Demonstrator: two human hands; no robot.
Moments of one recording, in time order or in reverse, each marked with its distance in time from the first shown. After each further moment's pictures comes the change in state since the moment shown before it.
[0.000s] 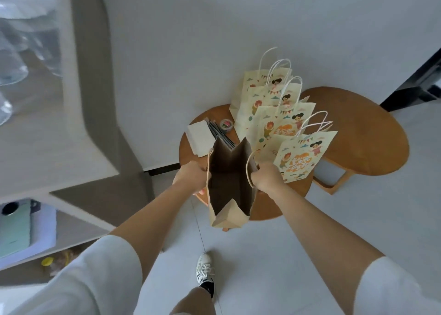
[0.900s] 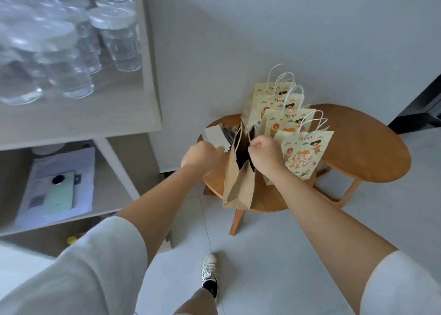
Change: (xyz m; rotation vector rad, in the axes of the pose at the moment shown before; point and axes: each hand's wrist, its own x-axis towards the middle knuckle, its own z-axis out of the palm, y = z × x) left_hand -0.089 -0.011 -0.002 -0.105 0.354 0.131; right_hand -0.113 -0.024 -0.017 0.177 0.222 -0.373
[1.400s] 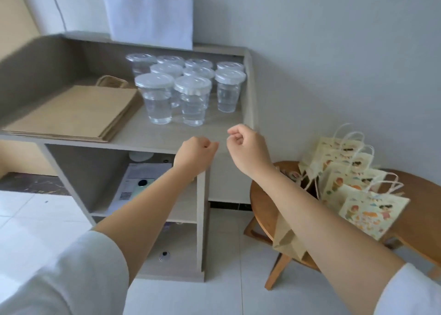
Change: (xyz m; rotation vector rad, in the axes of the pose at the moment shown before) left_hand -0.082 -0.087 -0.183 -0.127 0.458 -0.001; right_hand -0.086 -0.206 0.061 0.166 -0.101 -0.647
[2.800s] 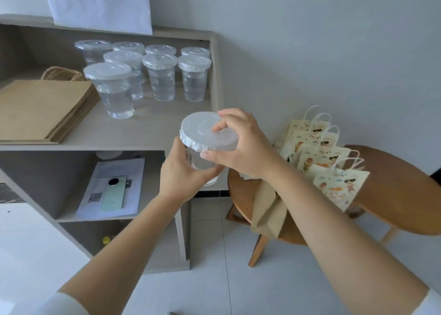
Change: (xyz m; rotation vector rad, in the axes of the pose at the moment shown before) left_hand -0.068 0.020 0.033 -0.355 0.068 0.227; right_hand -0.031 0.004 -0.068 -0.097 -0.134 -0.193
